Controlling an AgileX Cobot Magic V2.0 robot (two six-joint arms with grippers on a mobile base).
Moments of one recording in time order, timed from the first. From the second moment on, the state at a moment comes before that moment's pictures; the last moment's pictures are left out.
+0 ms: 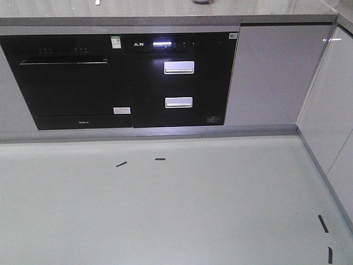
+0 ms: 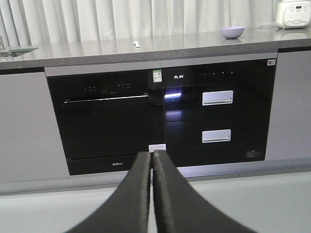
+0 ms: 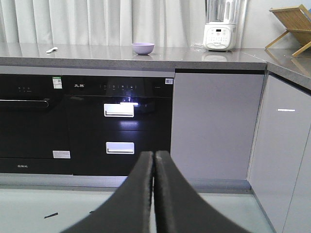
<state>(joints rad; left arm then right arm) 0.02 -0.01 0.03 0.13 0.13 -0.14 0.02 -0.01 0.03 -0.03 0.07 0.00</state>
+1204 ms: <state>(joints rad) 0.02 -0.01 0.03 0.13 0.13 -0.14 0.02 -0.01 0.03 -0.03 0.07 0.00</state>
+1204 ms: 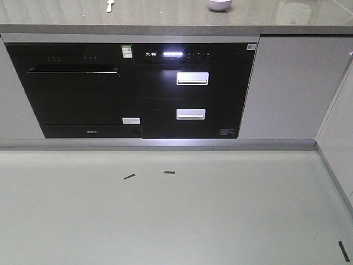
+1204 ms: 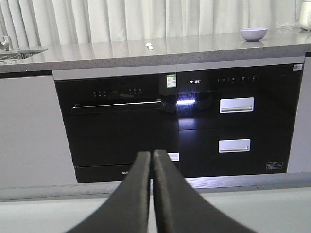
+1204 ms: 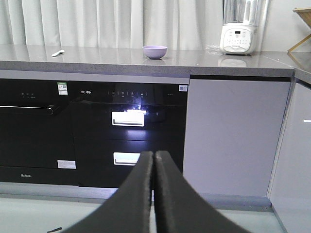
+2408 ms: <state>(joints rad) 0.02 -0.01 0.03 0.13 0.13 -0.14 0.02 -0.01 0.03 -0.03 0.07 0.00</state>
